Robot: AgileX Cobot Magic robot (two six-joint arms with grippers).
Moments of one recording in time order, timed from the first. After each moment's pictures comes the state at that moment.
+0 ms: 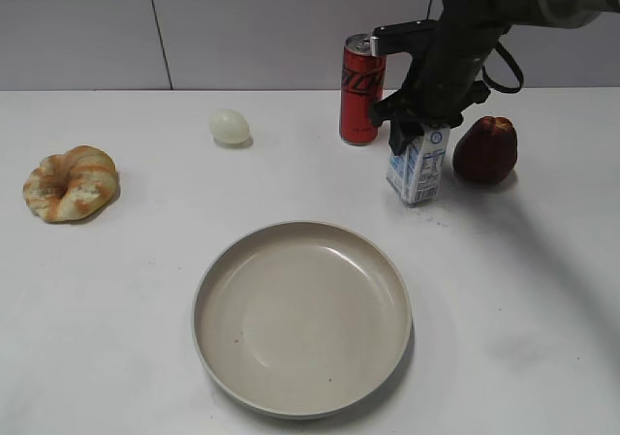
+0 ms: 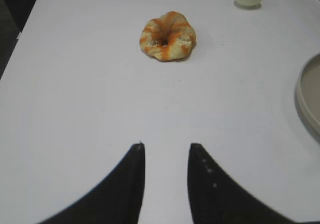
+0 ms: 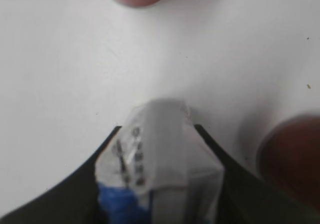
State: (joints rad) left arm -0.06 0.04 -0.49 -0.12 1.08 0.12; right arm 0.34 2.26 -1.78 0.09 0.85 -0.03
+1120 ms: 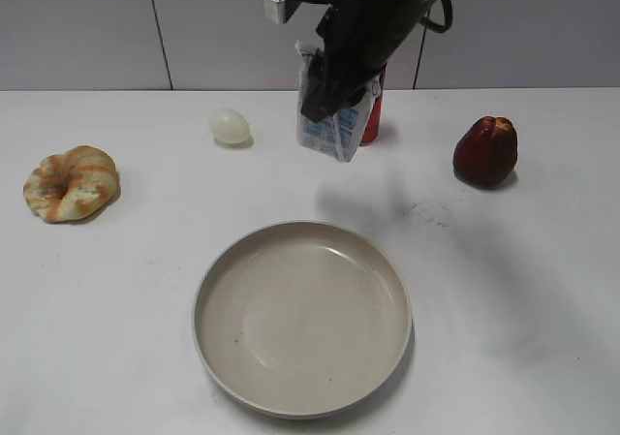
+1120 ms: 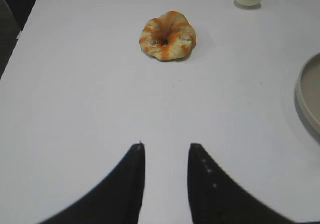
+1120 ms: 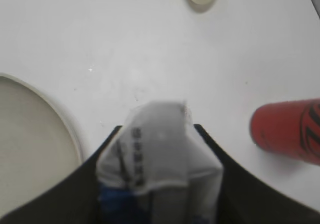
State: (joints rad) left arm -0.06 0.04 -0.49 -0.12 1.08 0.12; right arm 0.51 2.10 -1.79 0.32 0.87 -0.82
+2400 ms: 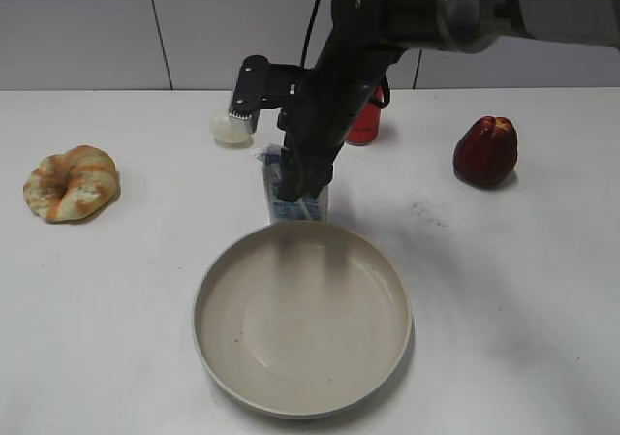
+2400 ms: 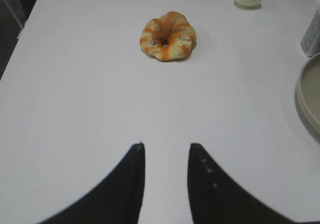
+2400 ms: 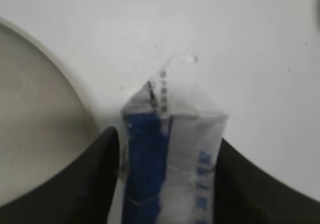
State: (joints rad) left arm -0.06 0.04 -0.49 -0.12 1.08 0.12; right arm 0.58 2.26 -1.79 0.35 0.86 -1.07
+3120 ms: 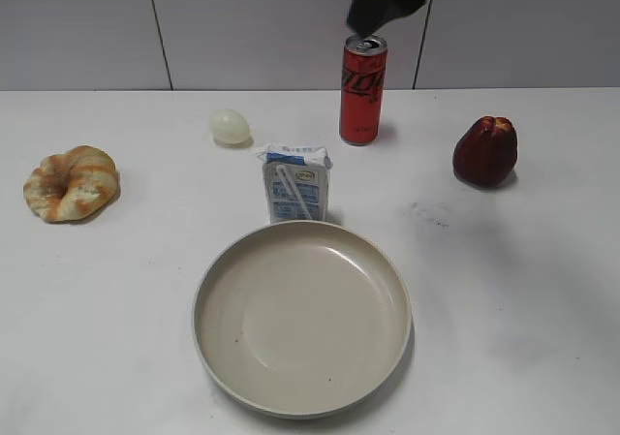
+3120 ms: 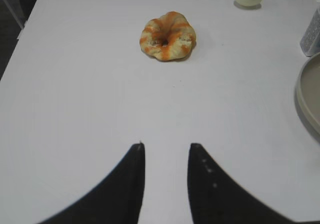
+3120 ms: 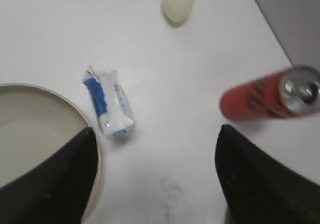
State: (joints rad) left arm -0.06 0.04 -0.49 -0.12 1.08 0.12; right arm 0.45 1.82 -1.78 0.18 1.00 -0.45
